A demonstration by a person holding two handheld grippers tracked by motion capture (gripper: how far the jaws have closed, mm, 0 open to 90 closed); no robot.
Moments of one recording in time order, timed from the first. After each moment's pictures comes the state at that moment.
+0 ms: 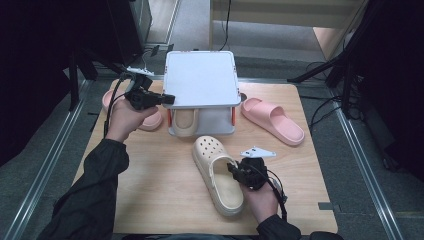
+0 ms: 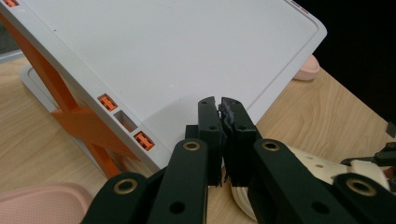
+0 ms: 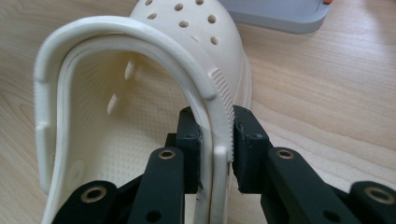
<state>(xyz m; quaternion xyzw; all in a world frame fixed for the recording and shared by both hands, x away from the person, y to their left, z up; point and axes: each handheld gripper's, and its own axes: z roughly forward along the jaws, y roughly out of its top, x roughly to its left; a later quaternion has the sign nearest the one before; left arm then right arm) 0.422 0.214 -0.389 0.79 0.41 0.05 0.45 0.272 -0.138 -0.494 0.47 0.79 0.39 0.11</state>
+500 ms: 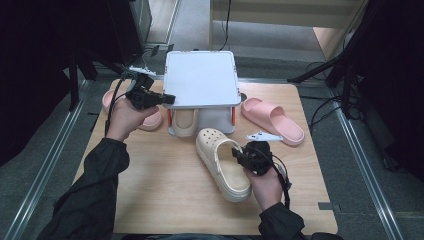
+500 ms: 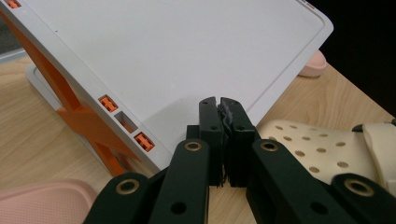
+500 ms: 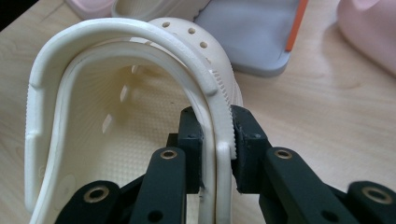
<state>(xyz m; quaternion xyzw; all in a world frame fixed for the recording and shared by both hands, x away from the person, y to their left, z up) 0.422 0.210 -0.386 0.79 0.42 0.05 0.44 0.299 -0.144 -0.461 0.48 0.77 0.39 0.13</state>
